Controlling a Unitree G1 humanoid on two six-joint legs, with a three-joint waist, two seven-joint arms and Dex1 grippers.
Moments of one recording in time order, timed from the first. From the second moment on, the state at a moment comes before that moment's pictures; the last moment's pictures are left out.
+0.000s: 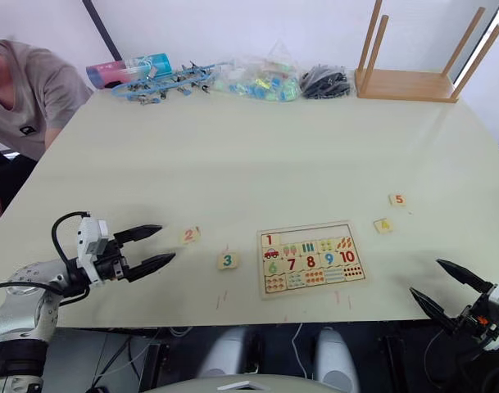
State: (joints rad) left arm 0.01 0.71 0.30 0.22 -0.45 0.03 -1.28; right arm 0.42 -0.58 -0.51 0.12 0.60 -0.27 1.24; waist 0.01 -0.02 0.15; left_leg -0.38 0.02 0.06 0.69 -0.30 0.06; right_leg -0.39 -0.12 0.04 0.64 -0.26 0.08
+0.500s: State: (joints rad) left arm 0.11 0.74 0.35 0.20 -0.47 -0.02 -1.31; right arm 0.44 -0.59 -0.57 0.17 0.63 -0.27 1.31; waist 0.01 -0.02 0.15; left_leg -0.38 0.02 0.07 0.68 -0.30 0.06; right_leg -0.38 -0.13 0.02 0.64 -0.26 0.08
